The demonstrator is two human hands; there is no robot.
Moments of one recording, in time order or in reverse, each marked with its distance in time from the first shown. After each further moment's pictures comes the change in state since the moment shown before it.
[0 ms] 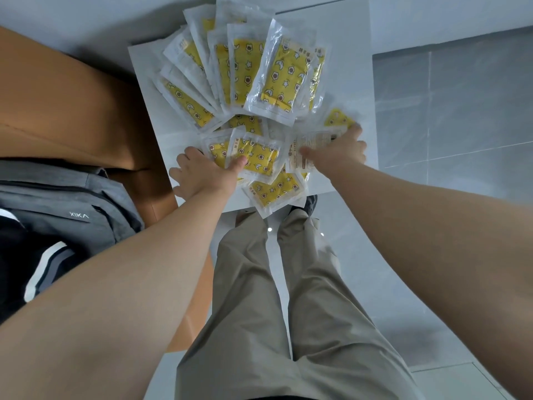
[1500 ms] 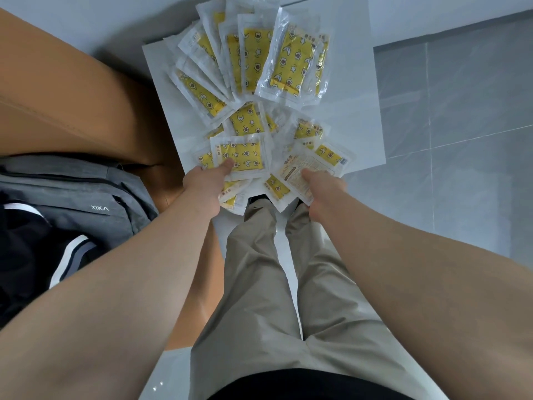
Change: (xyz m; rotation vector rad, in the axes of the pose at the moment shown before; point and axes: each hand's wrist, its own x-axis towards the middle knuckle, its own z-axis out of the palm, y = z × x) left_hand -0.019 -0.041 -0.033 -0.754 -0.360 -0.288; right_hand -0.084 0.042 0.045 0.920 -0.211 0.505
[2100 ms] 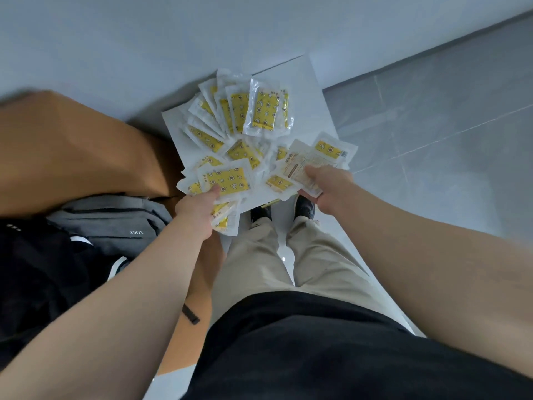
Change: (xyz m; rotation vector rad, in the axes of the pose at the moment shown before) left_hand -0.094 0.012 -0.058 0.005 -0.059 0.090; right_hand -0.107 -0.036 -0.066 0.098 -0.113 -0.151
